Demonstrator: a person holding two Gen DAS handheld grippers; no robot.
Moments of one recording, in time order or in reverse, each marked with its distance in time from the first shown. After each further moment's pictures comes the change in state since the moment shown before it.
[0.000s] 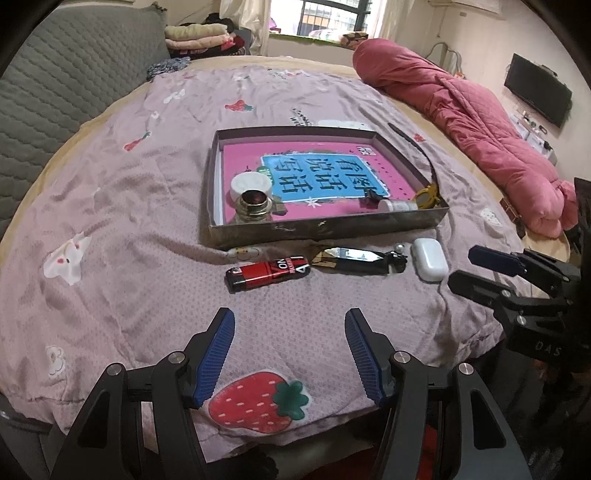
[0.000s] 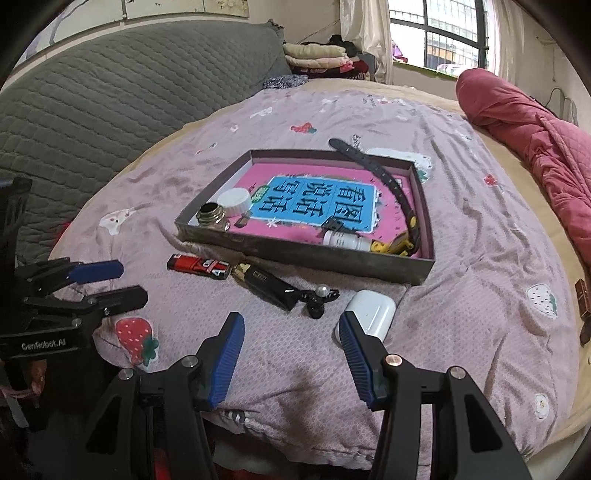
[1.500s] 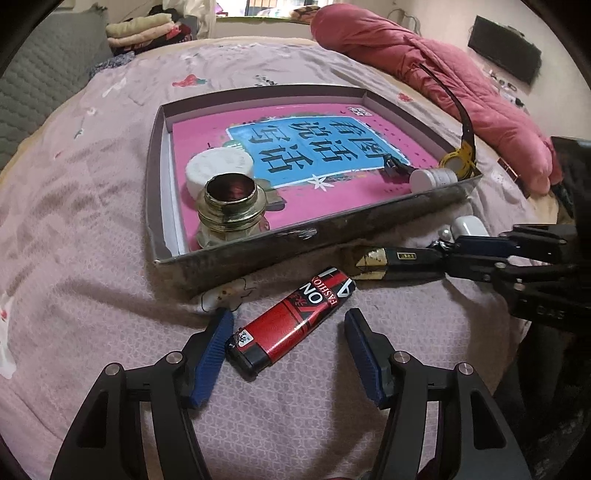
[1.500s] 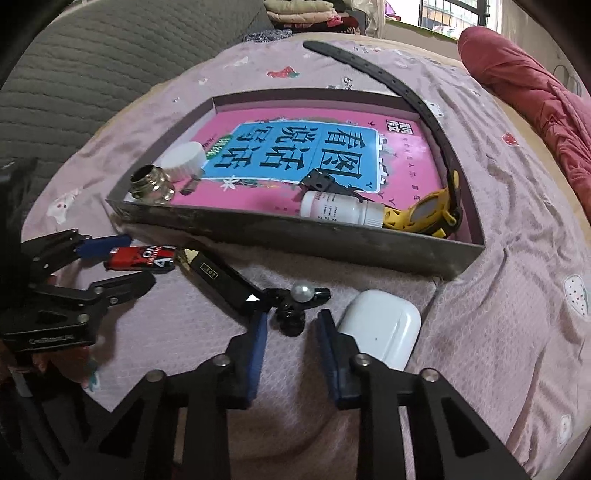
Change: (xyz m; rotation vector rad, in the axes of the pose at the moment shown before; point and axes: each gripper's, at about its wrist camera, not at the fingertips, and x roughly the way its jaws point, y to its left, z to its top) left arm 0.107 0.022 0.028 0.159 0.088 -0.123; right arm 0.093 -0.020 0.016 0.043 0.181 -0.038
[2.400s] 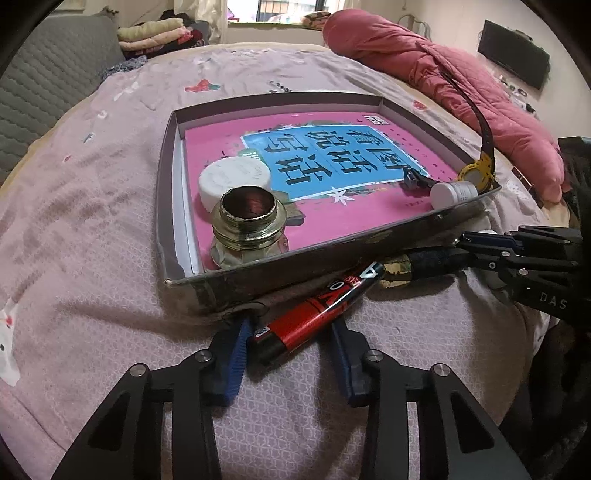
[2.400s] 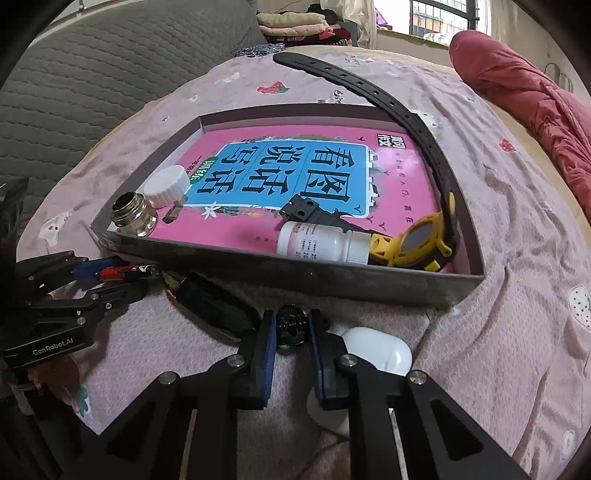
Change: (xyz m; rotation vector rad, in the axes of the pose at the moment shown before) left arm 0.008 0.003 0.008 -0.013 -0.031 0.051; right arm 0.008 -0.011 0.012 0.031 -0.071 0.000
